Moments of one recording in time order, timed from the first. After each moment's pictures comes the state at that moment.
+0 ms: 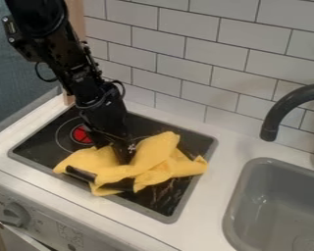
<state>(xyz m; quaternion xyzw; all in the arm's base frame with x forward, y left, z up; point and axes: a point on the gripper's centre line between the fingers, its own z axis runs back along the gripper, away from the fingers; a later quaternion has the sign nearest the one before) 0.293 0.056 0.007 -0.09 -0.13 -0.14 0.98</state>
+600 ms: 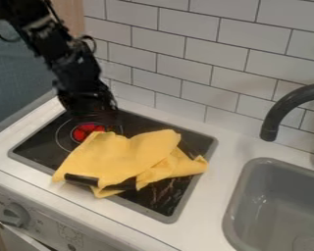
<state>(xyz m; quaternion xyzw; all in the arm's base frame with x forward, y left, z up) 0.299 0.092 0.070 -0.11 -0.19 -0.06 0.97</state>
